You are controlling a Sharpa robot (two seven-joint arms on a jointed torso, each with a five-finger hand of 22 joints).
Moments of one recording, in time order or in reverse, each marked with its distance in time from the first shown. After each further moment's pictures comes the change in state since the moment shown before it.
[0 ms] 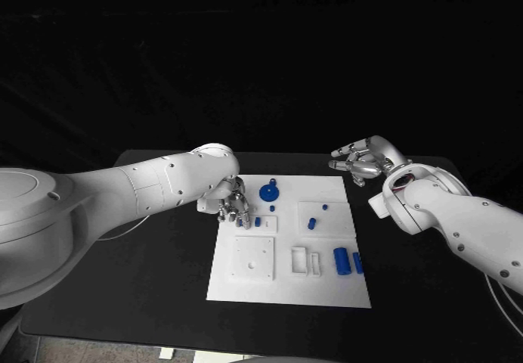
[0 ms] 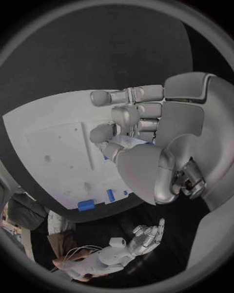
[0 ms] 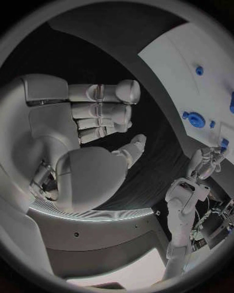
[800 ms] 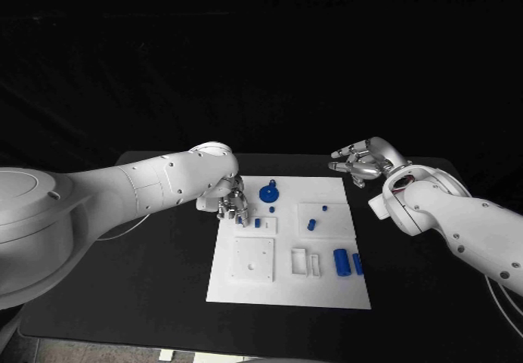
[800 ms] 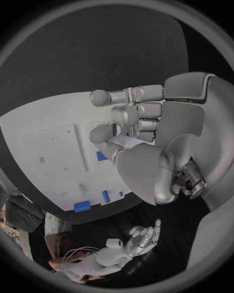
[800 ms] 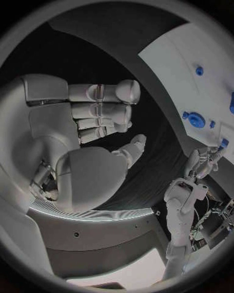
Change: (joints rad) left arm 0.007 0.002 0.002 -0.014 -0.010 -0.024 0.002; left_hand 0.000 0.000 -0.002 -0.002 0.001 -0.003 -0.003 0.003 -0.015 0.002 -0.002 0.000 0.000 -0.004 0.004 -0.003 -0.004 0.000 0.000 0.000 0.000 0.000; right arm 0.000 -0.001 0.000 0.001 0.000 0.000 0.000; right_hand 0.000 0.000 0.000 0.000 0.000 0.000 0.000 0.000 0.000 0.000 0.000 0.000 0.000 0.000 0.000 0.000 0.000 0.000 0.000 0.000 0.000 -0.001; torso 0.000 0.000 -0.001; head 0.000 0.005
